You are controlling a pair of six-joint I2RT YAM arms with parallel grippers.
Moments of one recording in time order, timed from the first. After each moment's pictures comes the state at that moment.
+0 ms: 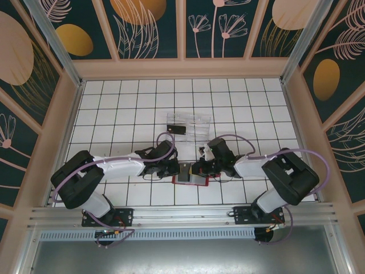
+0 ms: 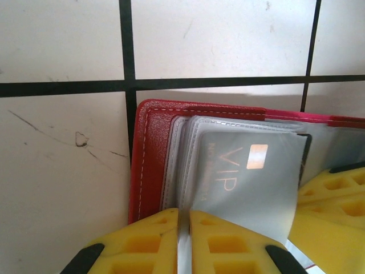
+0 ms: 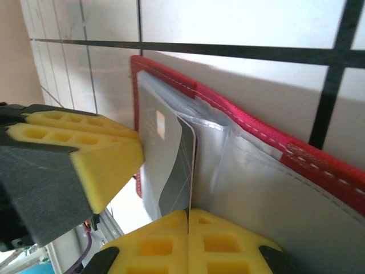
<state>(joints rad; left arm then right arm) -0.88 1.56 0.70 -0.19 0.19 -1.00 0.70 1.49 0.44 0.21 -0.65 0.87</state>
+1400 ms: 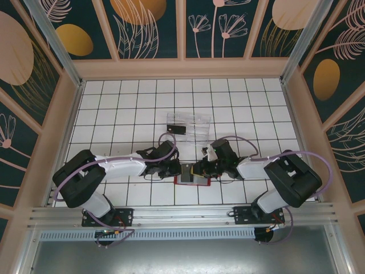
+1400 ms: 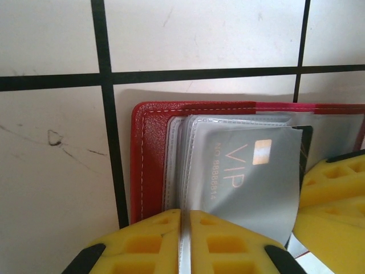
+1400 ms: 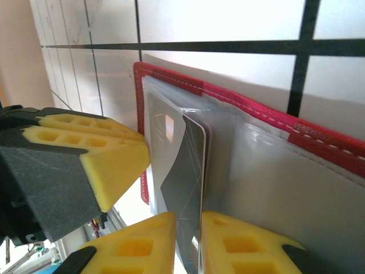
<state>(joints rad) -0.89 1.57 0.71 -0.19 0.21 -0.99 0.67 1.48 0.40 0.26 -0.68 0.90</state>
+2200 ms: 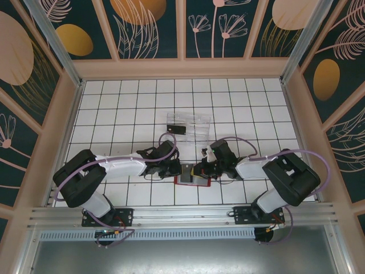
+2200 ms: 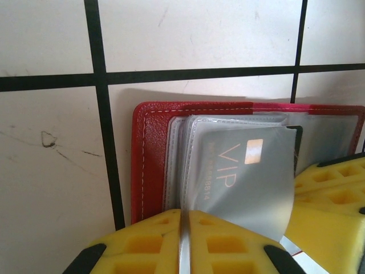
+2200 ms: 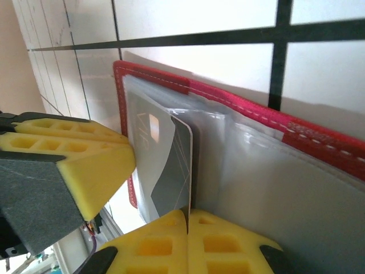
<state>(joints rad) -0.89 1.58 0.71 -0.18 0.22 -0.99 0.68 1.48 0.40 0.23 -0.64 0.91</state>
